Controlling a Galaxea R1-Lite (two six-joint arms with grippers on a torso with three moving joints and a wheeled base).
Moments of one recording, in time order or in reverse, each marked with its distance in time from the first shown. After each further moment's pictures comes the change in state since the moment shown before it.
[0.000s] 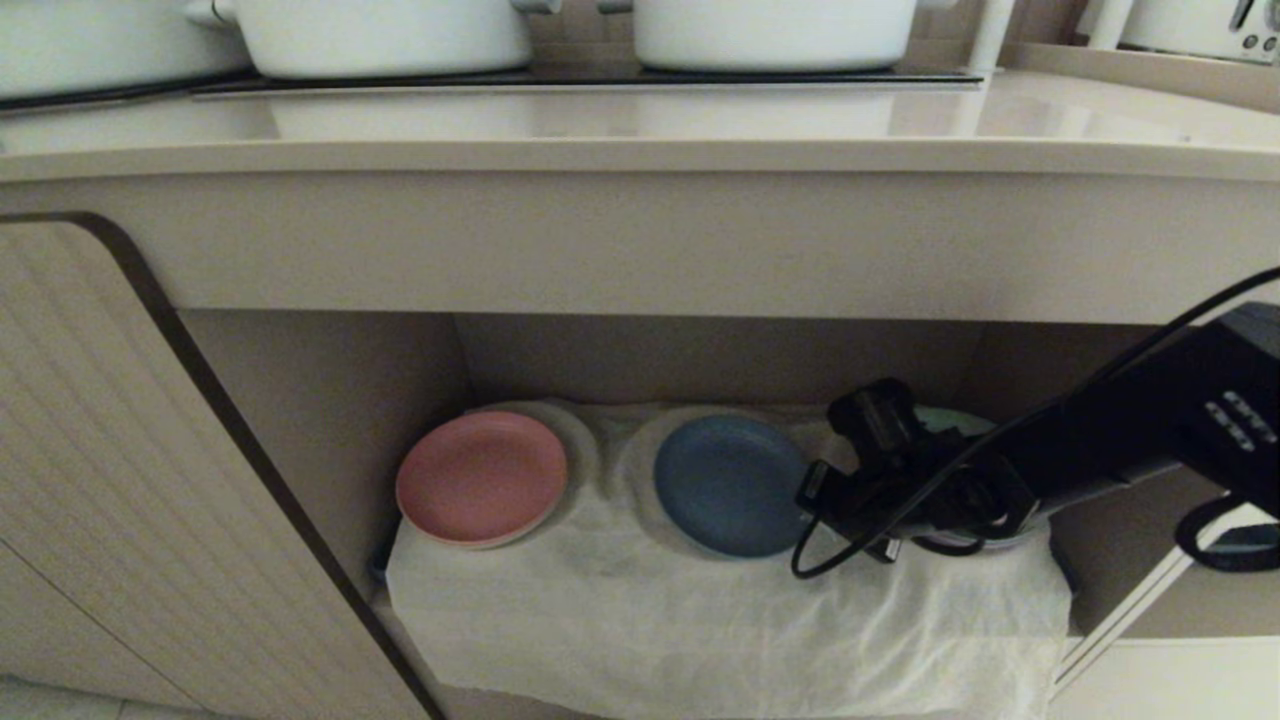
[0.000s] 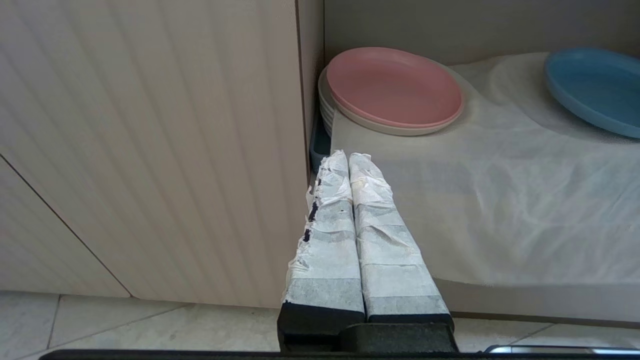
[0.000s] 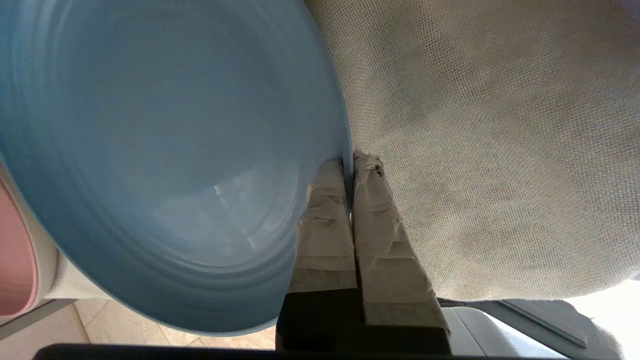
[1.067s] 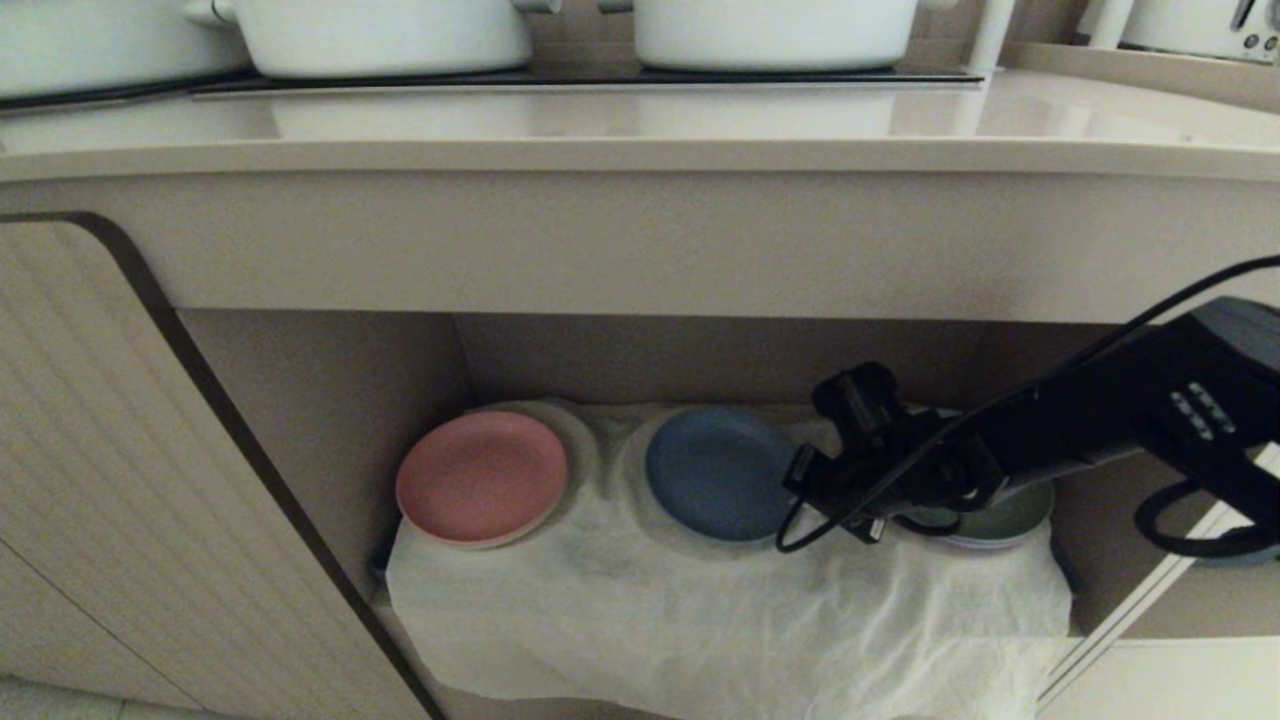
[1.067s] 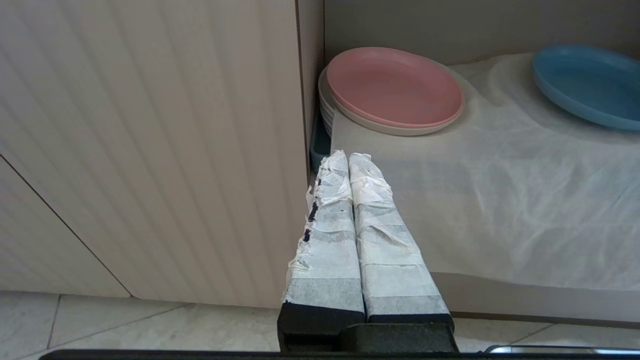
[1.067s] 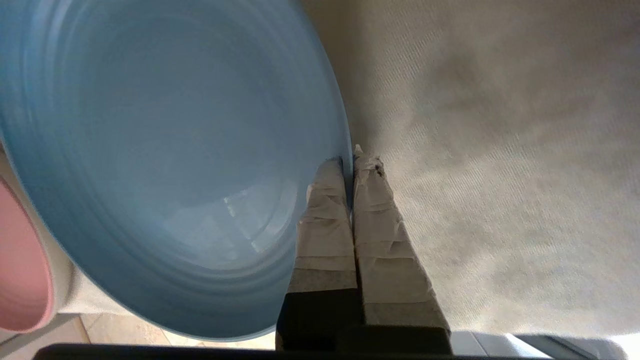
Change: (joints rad) left arm 0.000 0.000 0.000 0.000 0.000 0.000; right arm 0.000 0.047 -0.128 0.063 -0.001 -0.001
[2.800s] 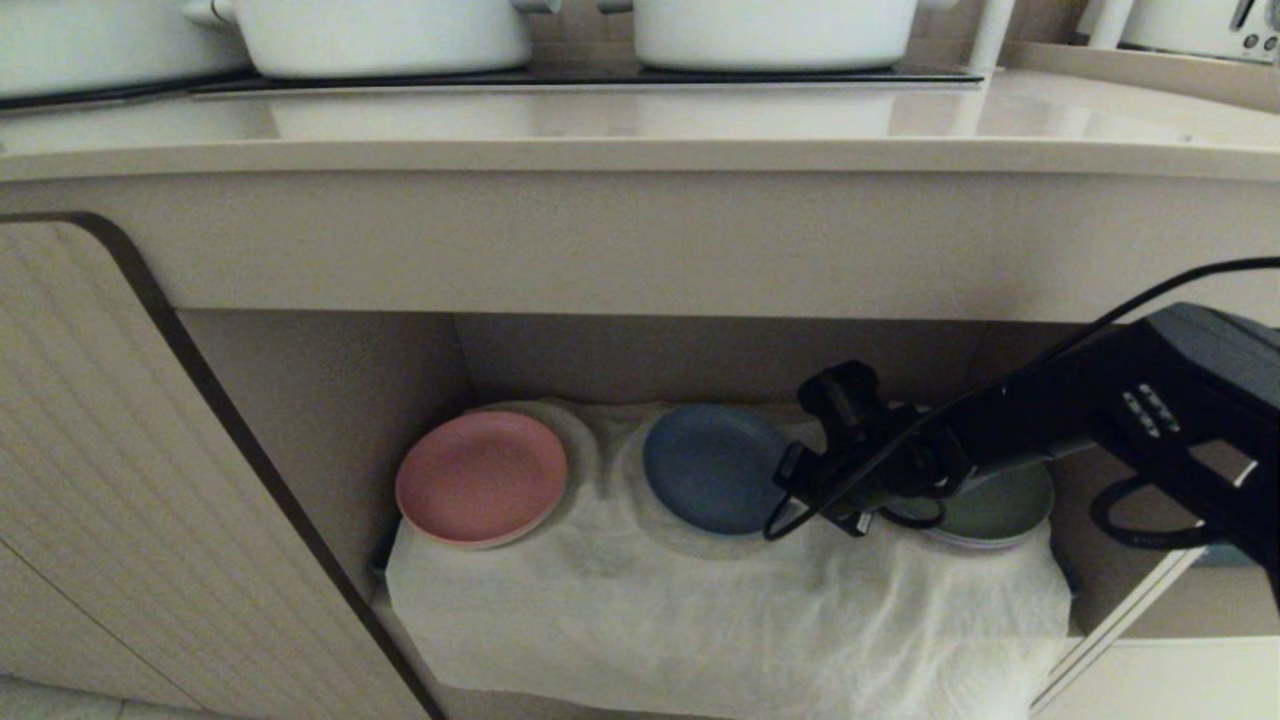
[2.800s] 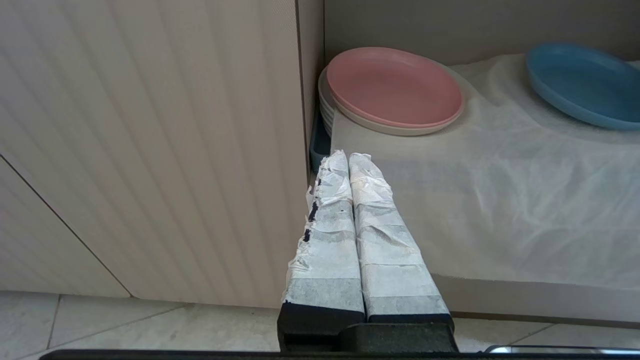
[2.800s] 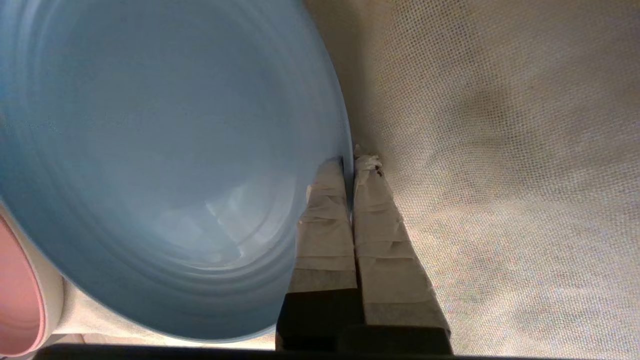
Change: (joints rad) left arm 0.000 0.000 0.000 0.000 0.000 0.000; right arm -0.005 0.068 -0.101 0.064 -0.004 -0.002
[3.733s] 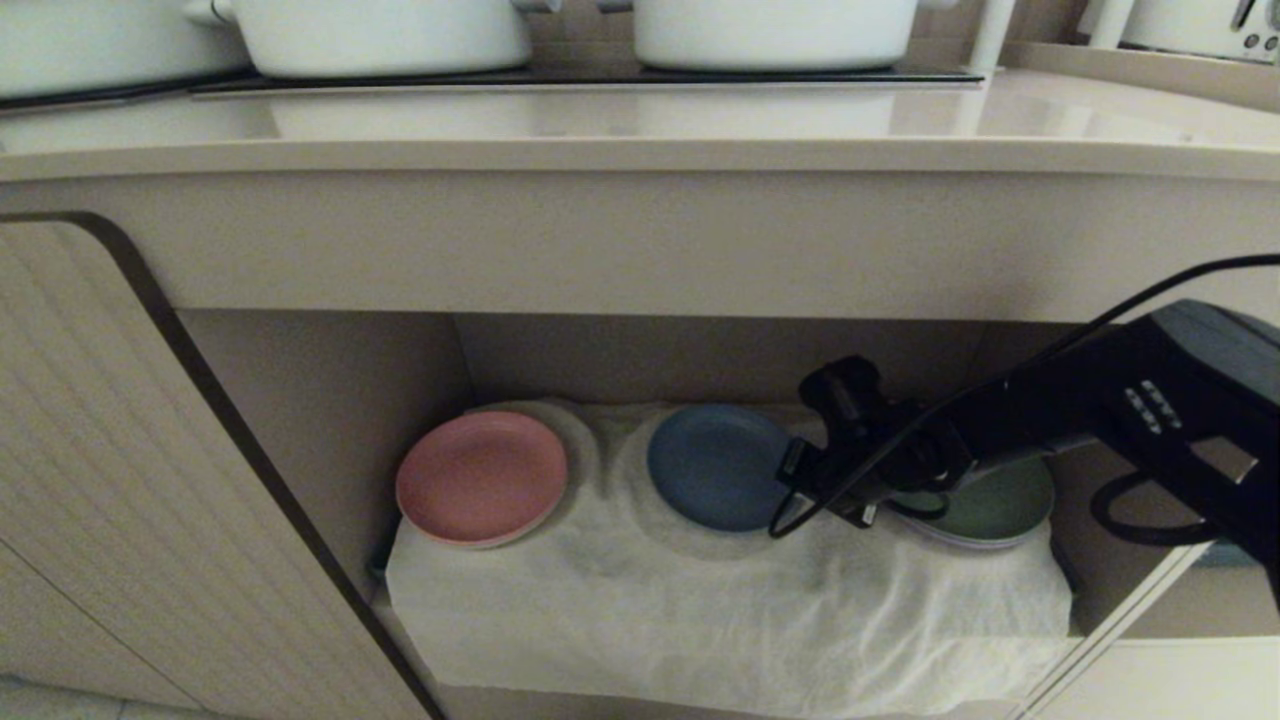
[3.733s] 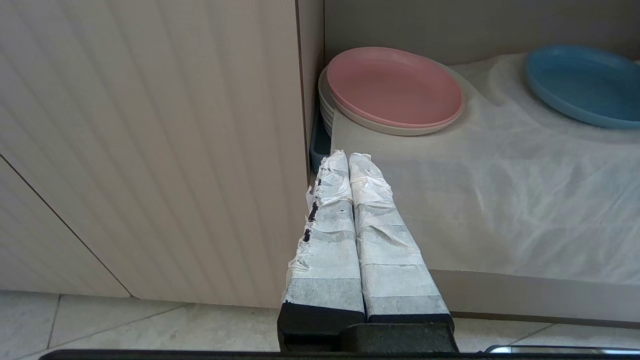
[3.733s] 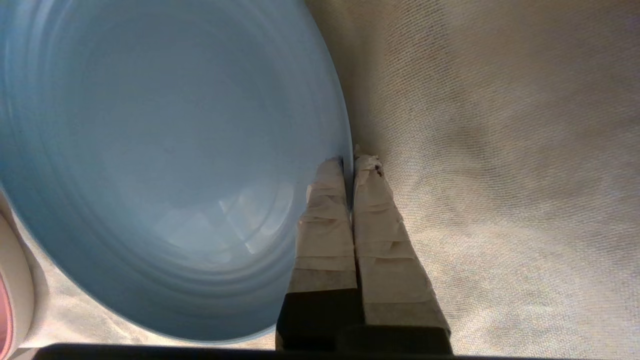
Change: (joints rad) left arm 0.000 0.000 0.000 0.000 0.000 0.000; right arm -0.010 0.000 -0.020 0.015 -0.042 -0.066
